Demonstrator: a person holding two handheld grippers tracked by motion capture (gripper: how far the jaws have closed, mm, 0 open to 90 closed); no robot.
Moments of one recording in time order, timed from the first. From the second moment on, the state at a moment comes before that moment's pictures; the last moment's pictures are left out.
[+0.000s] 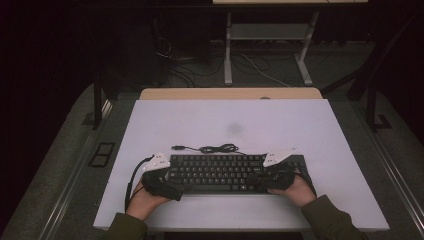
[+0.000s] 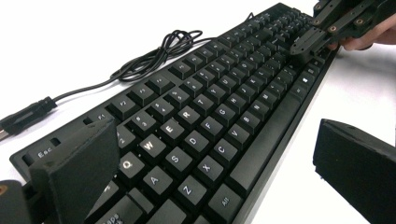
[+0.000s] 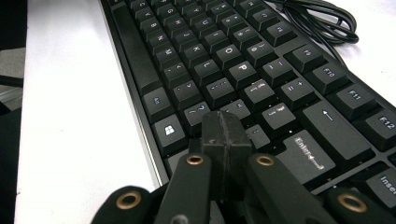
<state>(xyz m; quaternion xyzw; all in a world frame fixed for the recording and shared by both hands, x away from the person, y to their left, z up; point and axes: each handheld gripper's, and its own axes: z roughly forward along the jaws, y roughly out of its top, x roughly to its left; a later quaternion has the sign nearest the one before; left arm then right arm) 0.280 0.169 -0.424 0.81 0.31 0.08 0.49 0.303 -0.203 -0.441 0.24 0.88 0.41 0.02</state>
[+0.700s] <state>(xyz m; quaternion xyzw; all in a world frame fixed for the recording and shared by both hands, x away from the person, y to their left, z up) 0.295 0.153 -0.422 0.81 0.31 0.08 0.49 0.304 -0.204 -0.441 0.24 0.88 0.41 0.02</state>
